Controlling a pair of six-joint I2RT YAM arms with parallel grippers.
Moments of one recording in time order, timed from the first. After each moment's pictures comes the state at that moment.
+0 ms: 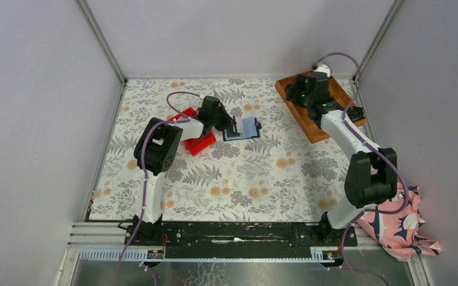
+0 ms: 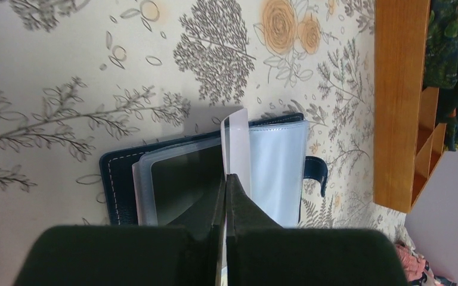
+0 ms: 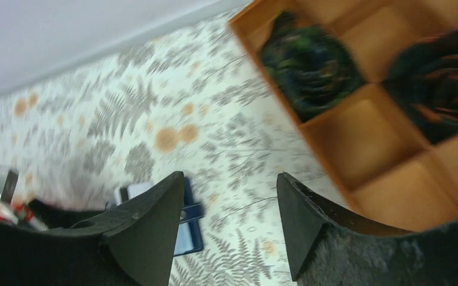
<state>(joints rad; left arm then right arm) -0.39 2.16 1.33 0.20 0.18 -0.86 0.14 1.59 1.23 -0.11 0.11 0.49</state>
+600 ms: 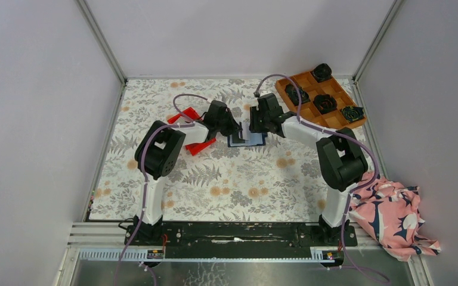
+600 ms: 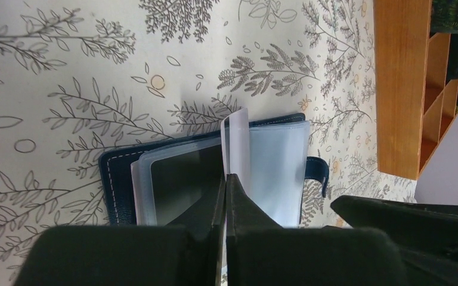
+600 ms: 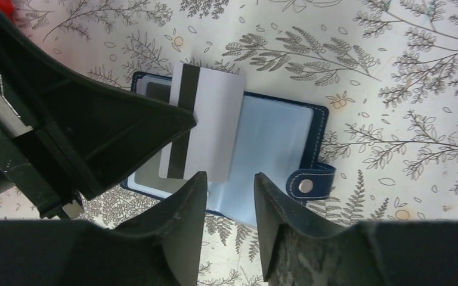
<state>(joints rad) -0.47 2.12 1.28 0.19 0.18 -0.85 0.49 1.88 1.28 -0.18 0.00 0.33</state>
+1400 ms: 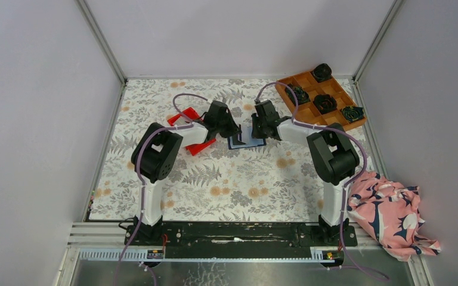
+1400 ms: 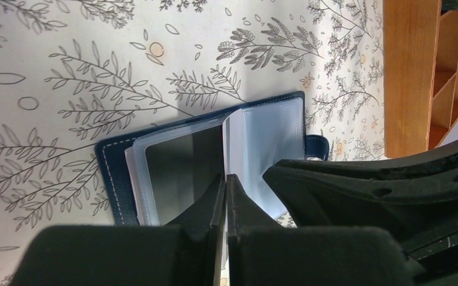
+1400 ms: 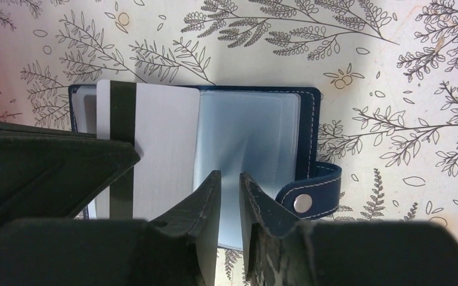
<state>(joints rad) -0.49 2.06 1.26 0.11 0.16 -0.83 0.50 1.99 1.25 -0.14 0.04 0.39</state>
